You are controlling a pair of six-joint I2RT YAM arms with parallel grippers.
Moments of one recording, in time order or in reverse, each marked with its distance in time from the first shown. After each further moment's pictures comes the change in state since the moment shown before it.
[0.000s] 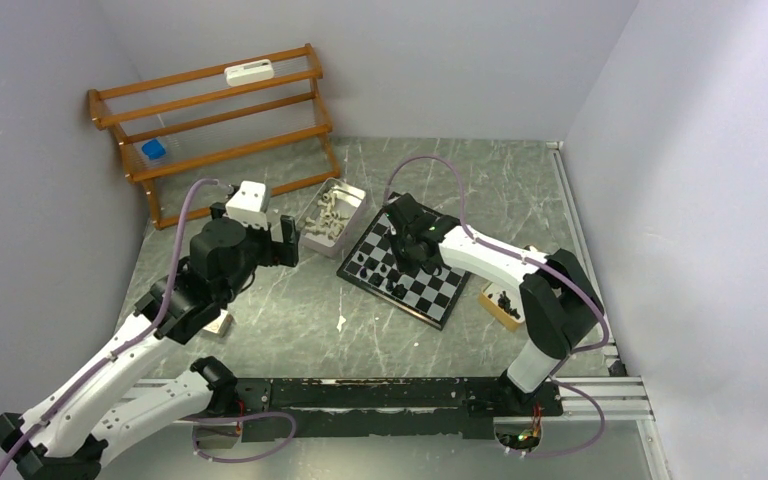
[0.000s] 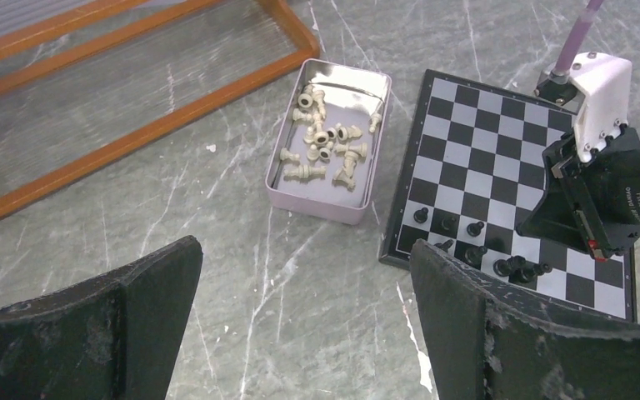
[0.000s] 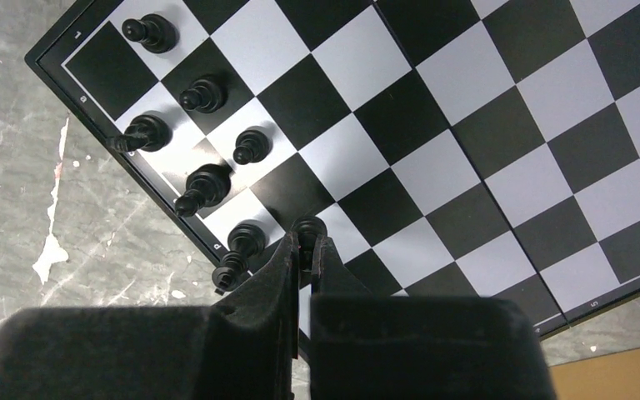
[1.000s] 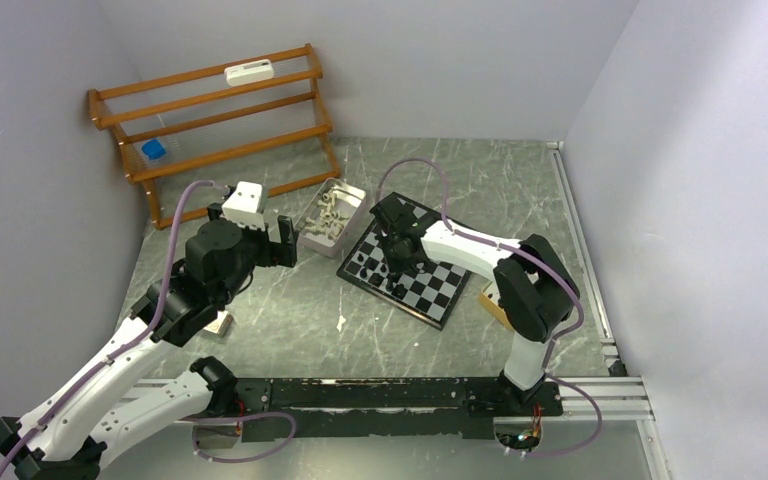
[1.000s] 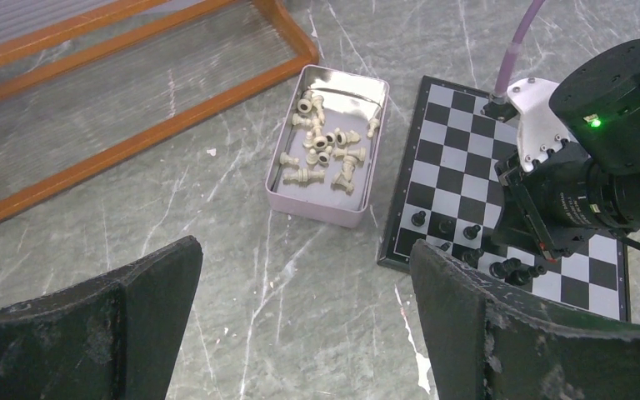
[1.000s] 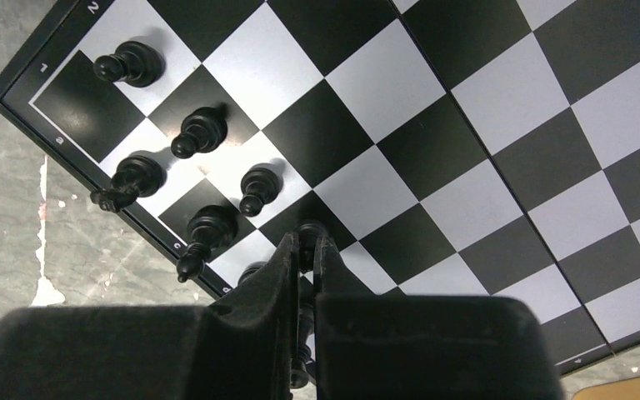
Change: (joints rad) left arm 0.000 -0.013 0.000 -0.002 -0.001 0.000; right arm 0.019 0.141 0.078 -0.022 0.014 0.058
